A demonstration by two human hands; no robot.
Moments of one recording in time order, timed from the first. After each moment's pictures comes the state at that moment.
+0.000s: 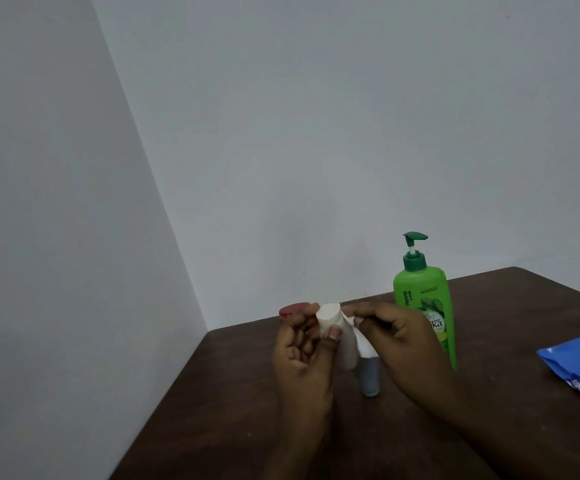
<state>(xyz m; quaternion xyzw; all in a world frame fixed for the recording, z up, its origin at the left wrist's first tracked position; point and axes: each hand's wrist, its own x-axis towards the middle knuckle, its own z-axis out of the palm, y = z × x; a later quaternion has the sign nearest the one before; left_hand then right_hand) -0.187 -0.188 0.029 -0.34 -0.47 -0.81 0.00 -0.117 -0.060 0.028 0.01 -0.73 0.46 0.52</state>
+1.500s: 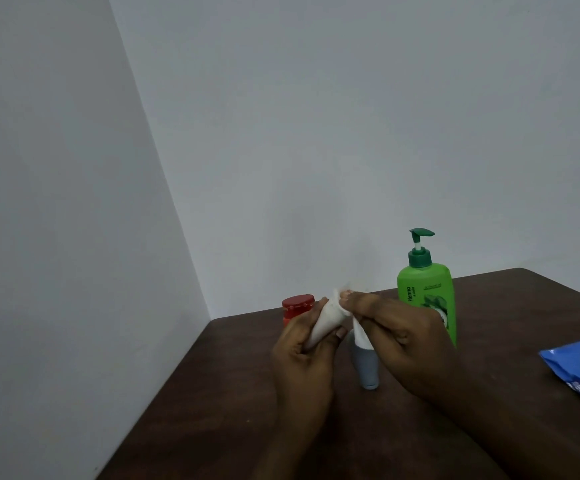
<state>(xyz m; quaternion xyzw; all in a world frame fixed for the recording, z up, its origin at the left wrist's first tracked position) -0.189 -0.197 0.027 -0.39 -0.58 -0.69 0.15 -0.100 -0.057 0.040 0.13 -0.78 0.22 0.57</state>
